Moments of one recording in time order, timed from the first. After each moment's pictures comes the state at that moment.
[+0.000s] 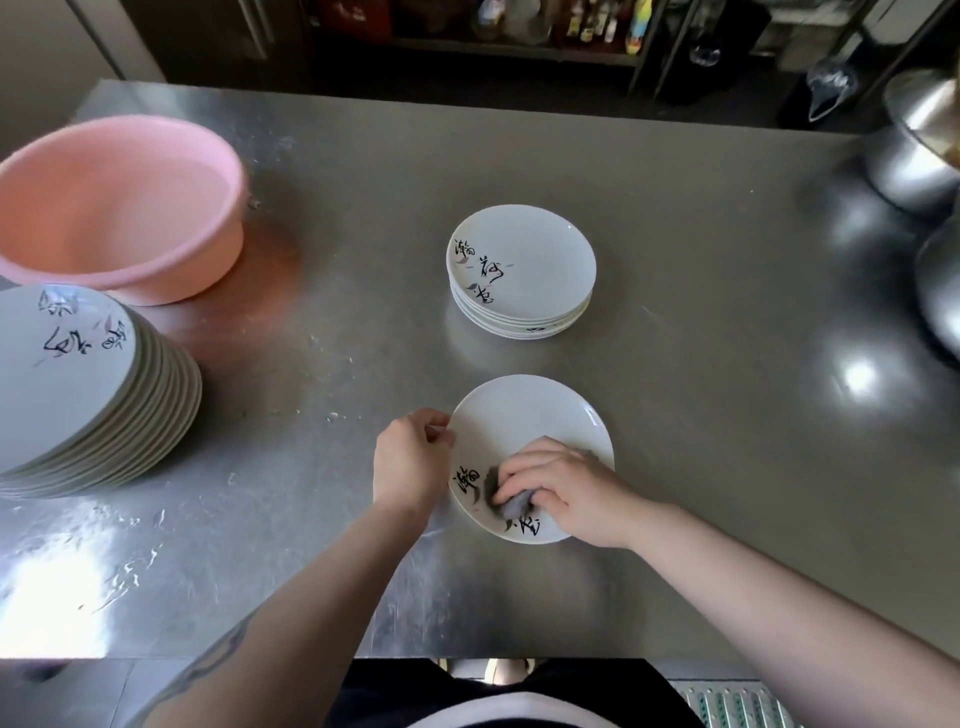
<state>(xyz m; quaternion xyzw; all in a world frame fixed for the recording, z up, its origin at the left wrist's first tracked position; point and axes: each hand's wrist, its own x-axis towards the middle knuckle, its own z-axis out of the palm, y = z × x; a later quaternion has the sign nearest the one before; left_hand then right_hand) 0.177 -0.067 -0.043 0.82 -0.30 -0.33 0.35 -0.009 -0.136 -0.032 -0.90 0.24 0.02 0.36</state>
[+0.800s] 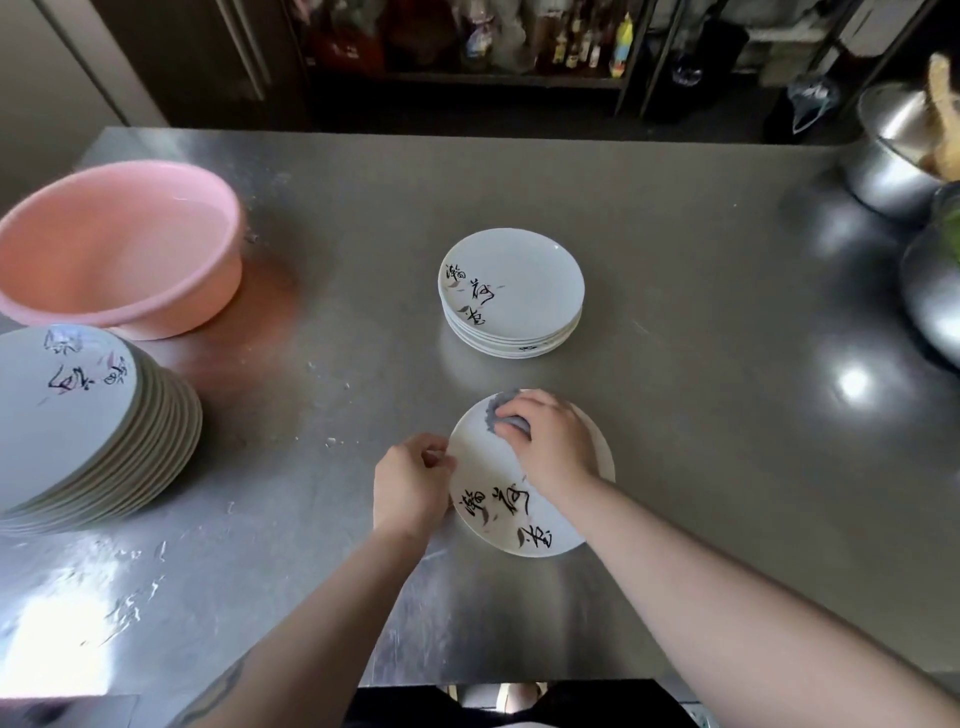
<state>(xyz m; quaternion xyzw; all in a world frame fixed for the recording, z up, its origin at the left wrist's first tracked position) 0.171 -0.065 -0.041 0.81 -0.26 -0.38 0.36 0.040 -0.160 -0.045 -0.79 0.51 -0.14 0.31</state>
